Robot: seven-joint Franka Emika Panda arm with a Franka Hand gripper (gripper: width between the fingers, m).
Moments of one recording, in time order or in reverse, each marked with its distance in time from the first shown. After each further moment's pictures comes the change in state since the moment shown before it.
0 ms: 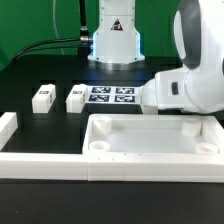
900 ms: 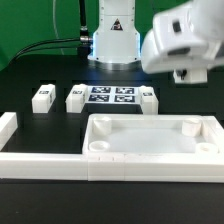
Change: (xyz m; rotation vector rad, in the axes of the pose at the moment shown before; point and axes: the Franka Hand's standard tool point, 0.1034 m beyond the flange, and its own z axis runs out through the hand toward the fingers) arm -0.034 0.008 -0.085 0.010 0.327 -0.022
